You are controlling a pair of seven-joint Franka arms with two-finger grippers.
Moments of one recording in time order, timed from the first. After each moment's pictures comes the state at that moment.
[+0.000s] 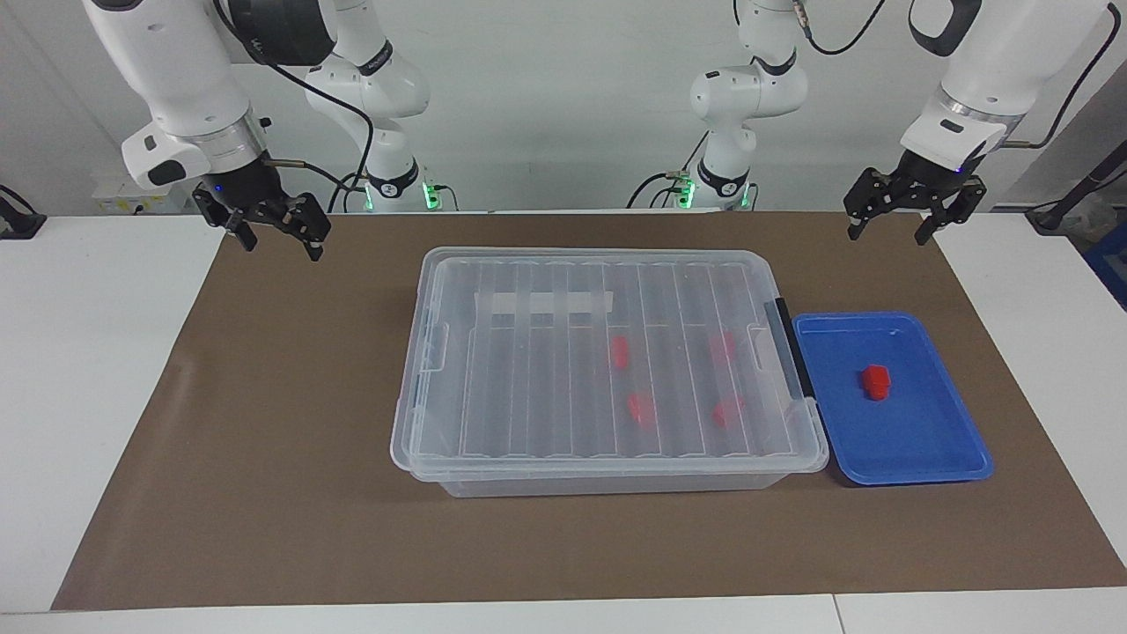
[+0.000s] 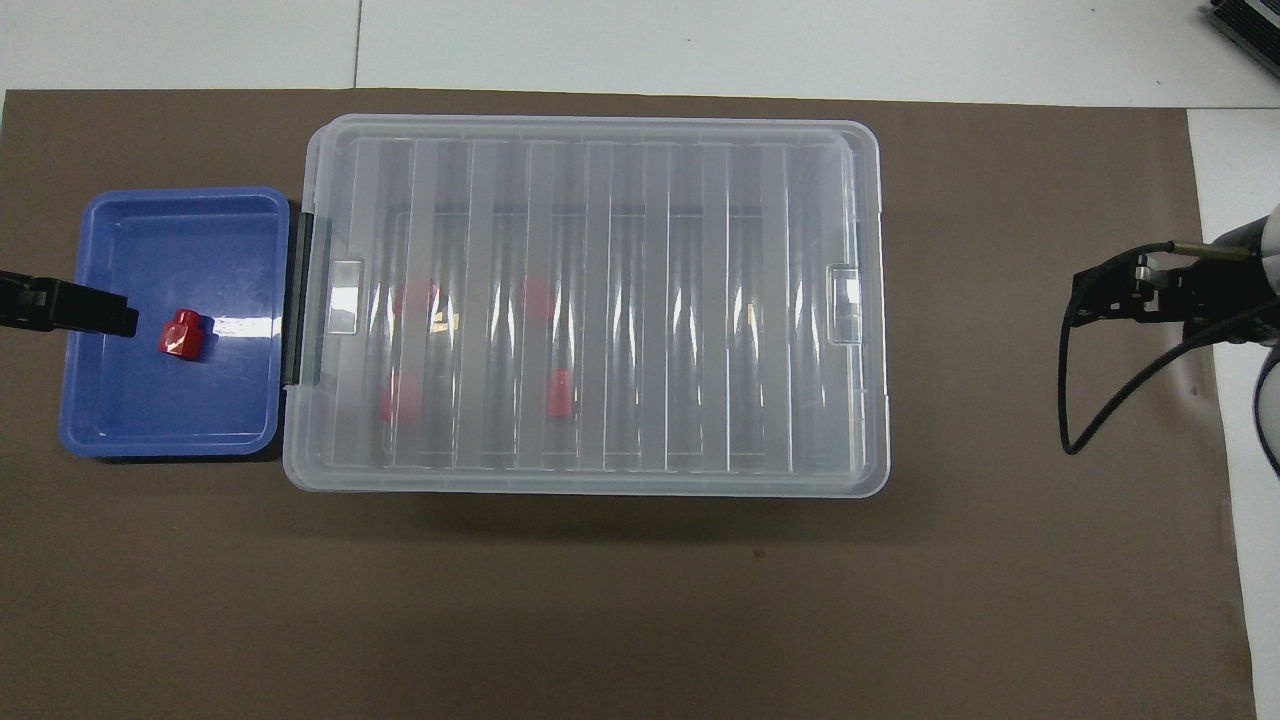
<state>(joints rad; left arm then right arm) 0.06 -0.04 -0.09 -1.60 -0.02 1.61 0.15 -0.02 0.01 0.04 -1.58 -0.02 1.57 0.24</state>
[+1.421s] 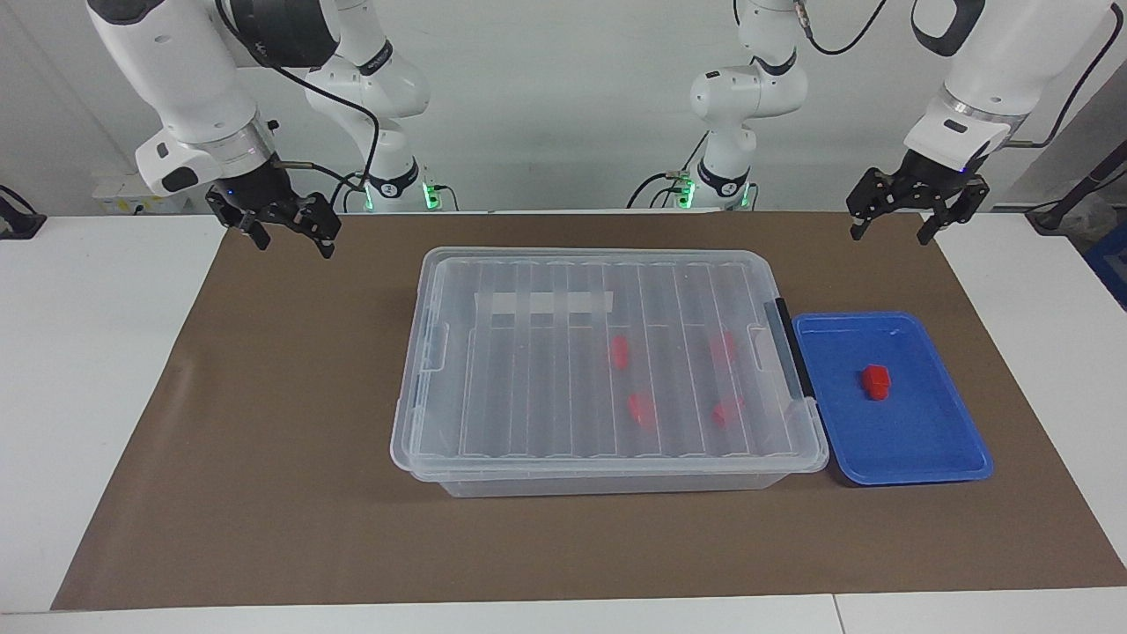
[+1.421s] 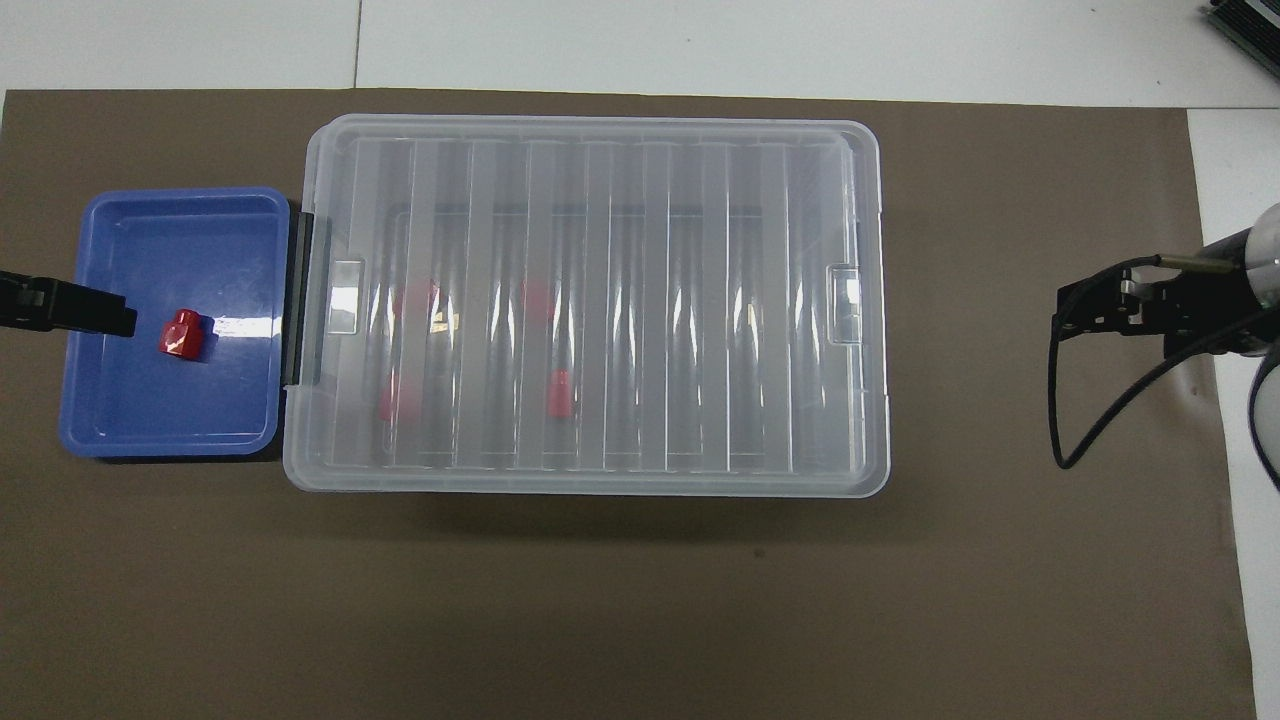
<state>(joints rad) 0.06 -0.04 -0.09 -1.60 -0.02 1.61 0.15 -0.02 0.00 0.05 -1.60 0.02 1.56 0.21</state>
